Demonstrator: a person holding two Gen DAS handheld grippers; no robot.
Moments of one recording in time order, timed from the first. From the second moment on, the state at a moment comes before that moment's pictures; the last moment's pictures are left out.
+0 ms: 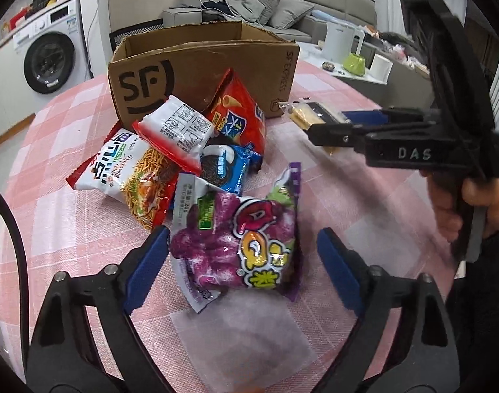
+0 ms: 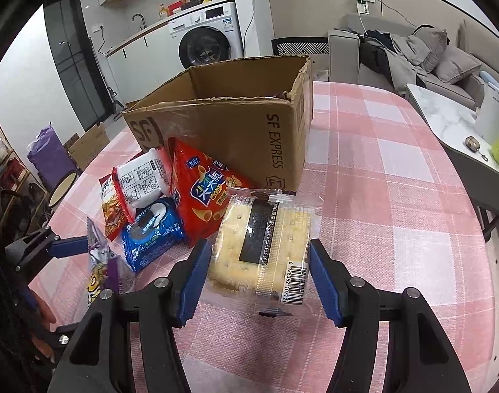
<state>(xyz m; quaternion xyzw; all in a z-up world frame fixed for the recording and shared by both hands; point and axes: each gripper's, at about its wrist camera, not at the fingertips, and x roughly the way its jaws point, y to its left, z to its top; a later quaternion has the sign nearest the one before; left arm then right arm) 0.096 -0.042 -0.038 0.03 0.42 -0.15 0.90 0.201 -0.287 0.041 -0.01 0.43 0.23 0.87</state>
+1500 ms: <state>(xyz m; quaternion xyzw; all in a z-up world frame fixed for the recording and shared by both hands) 0.067 -0.002 0.013 -0.04 0.35 -0.14 0.93 0.179 -0.298 0.087 0.01 0.37 0.25 0.90</state>
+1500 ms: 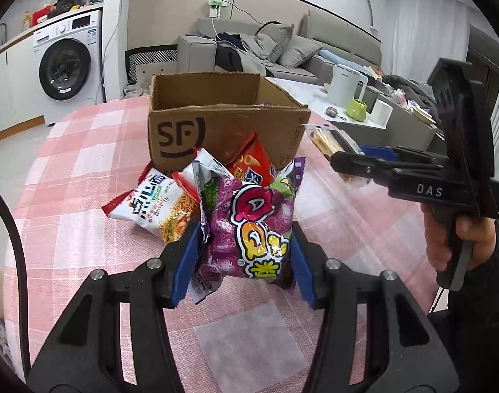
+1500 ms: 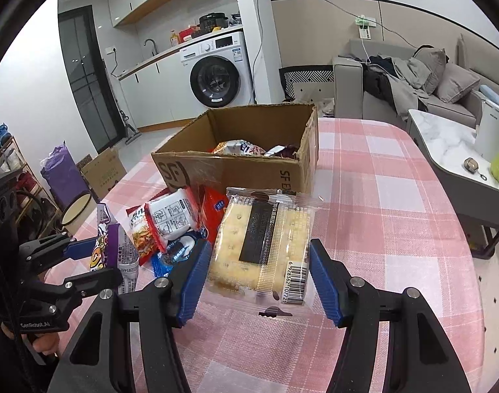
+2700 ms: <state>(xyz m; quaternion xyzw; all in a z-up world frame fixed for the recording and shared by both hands) 0.120 0.025 0.082 -0.06 0.30 -0.08 0.95 0.182 -0.278 0.152 0.01 0.31 0.29 0.91</state>
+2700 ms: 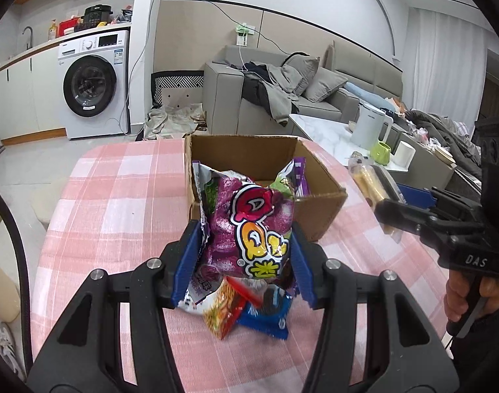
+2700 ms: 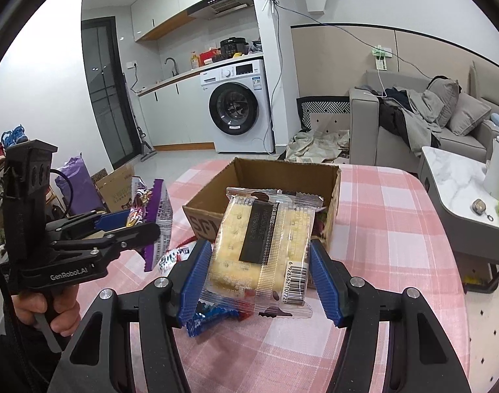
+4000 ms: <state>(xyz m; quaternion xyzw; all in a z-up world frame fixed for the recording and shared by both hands) 0.252 0.019 0.070 -0.04 0.31 -0.06 0.95 0.247 -0.256 0.157 0.03 0.32 0.28 0.90</state>
